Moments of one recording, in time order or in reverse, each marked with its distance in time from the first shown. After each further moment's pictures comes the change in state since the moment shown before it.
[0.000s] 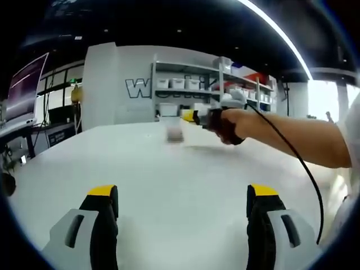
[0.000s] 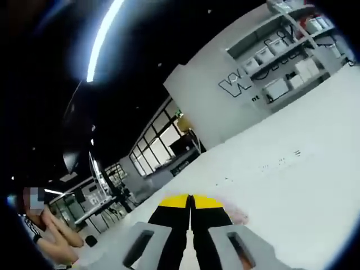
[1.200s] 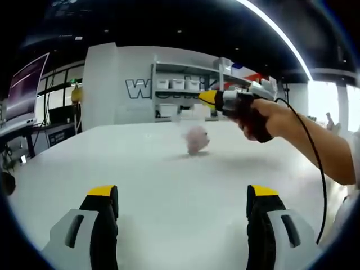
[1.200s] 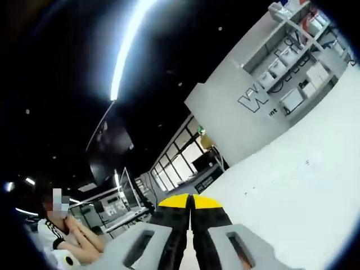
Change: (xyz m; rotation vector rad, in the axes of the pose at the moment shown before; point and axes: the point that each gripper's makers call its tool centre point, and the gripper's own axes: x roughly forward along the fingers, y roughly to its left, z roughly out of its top) left arm -0.001 -0.002 0.000 -0.003 -0.006 0.001; right arm -0.080 0.078 0.016 -0.011 -0.118 0.153
